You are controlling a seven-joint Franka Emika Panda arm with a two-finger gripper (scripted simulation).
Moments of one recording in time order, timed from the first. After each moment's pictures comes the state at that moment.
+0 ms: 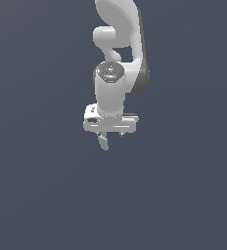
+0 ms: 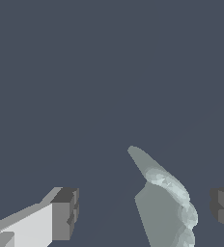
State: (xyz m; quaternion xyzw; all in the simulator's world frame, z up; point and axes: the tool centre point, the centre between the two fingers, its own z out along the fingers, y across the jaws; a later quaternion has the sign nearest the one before) arm -0.005 -0.015 0.158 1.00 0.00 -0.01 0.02
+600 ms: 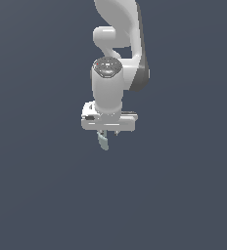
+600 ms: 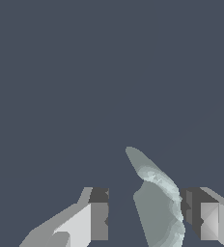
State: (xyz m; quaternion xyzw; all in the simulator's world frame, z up) arm -0.003 -0.020 0.171 1.00 -0.02 -0.01 0.01
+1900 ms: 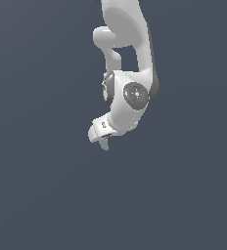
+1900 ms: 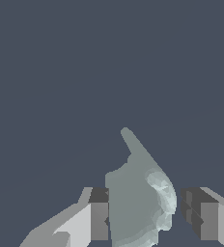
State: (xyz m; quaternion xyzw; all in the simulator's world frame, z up) arm -0.010 -0.014 0.140 0.96 0.21 -0.14 0.10
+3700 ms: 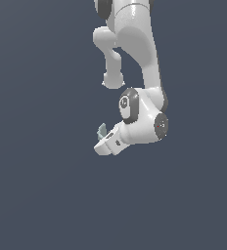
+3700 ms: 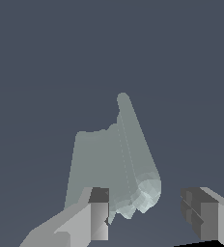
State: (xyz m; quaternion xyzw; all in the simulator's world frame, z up) arm -0.012 -0.032 0.124 0.84 0.40 -0.30 0.20
